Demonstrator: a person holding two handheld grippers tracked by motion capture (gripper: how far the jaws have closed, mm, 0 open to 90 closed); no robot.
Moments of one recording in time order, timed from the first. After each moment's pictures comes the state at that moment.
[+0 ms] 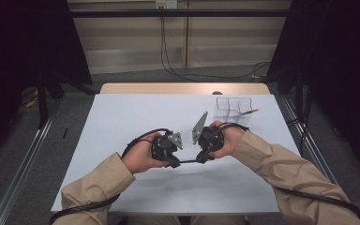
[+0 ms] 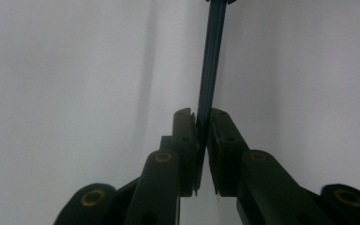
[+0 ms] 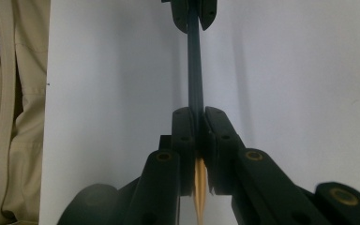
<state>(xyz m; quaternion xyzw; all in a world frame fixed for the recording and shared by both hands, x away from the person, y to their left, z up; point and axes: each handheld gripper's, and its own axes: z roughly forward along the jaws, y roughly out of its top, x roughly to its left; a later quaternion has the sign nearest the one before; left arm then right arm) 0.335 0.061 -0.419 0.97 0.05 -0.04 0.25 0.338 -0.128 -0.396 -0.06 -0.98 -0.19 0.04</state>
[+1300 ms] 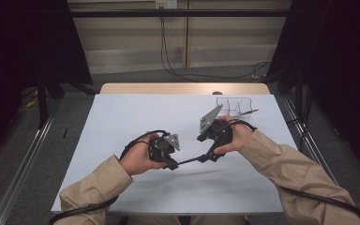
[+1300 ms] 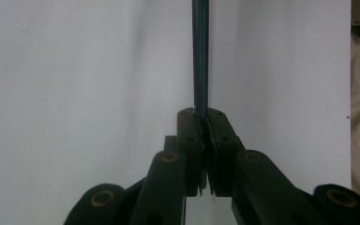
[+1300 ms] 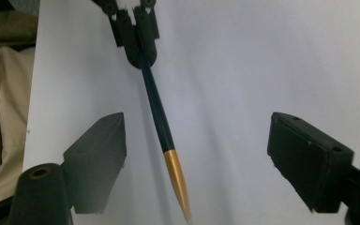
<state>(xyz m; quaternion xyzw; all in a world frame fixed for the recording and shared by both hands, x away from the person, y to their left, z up) 0.333 0.070 -0.423 0.96 0.06 -0.06 0.25 0.347 -0.150 -0.393 -0.11 -0.95 -0.30 0.00</state>
